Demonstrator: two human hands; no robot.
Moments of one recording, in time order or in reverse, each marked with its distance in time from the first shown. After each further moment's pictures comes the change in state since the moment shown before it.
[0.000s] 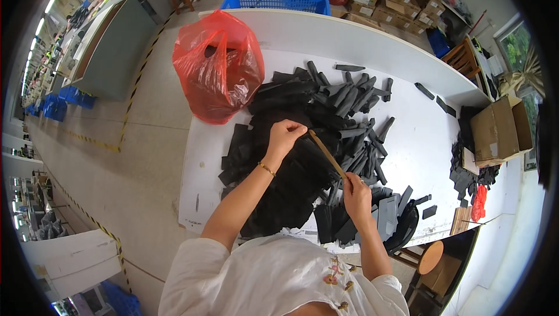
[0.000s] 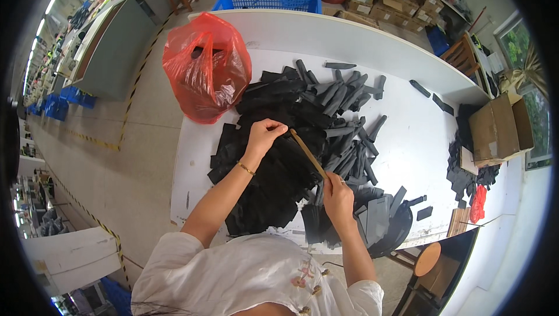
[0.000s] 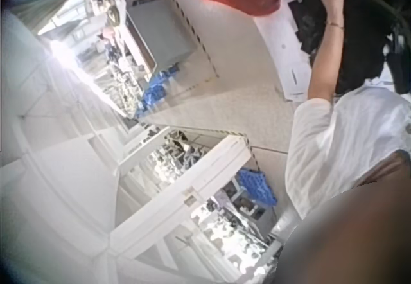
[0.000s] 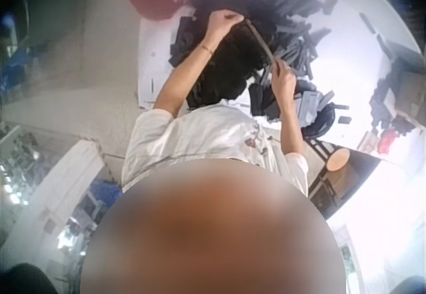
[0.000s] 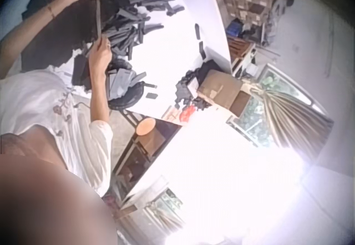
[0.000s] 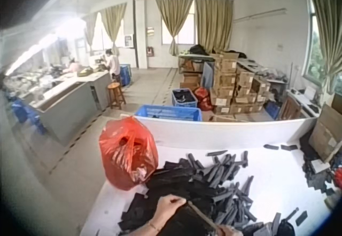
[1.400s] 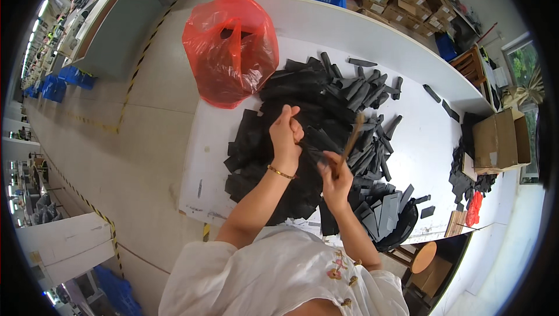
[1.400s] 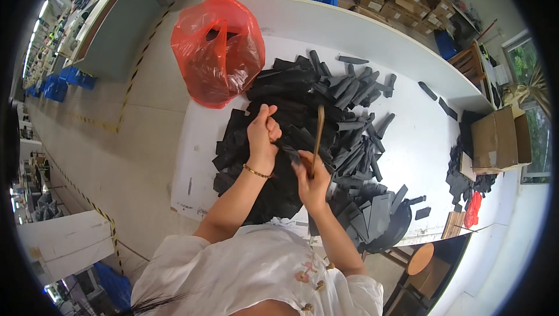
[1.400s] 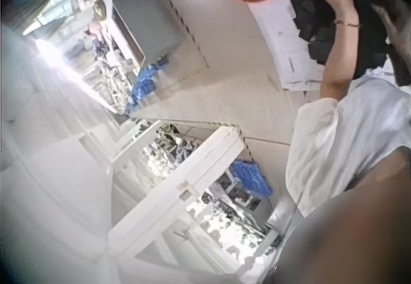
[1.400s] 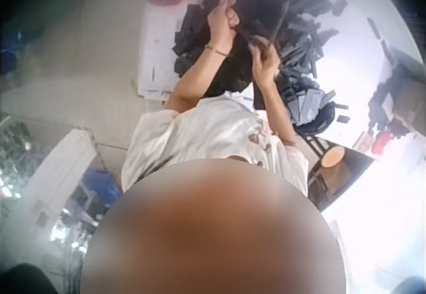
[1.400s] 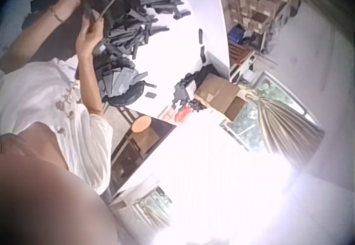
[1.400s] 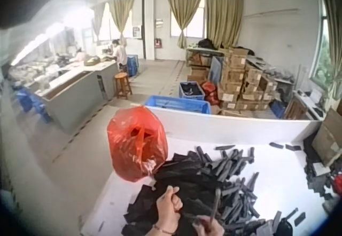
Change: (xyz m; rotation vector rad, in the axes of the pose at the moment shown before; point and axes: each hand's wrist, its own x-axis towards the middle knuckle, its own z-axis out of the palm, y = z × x) left_hand -0.040 0.058 -0.011 -0.971 0.389 -0.345; right_hand 0.010 -0.082 0.063 0.666 0.067 -0.010
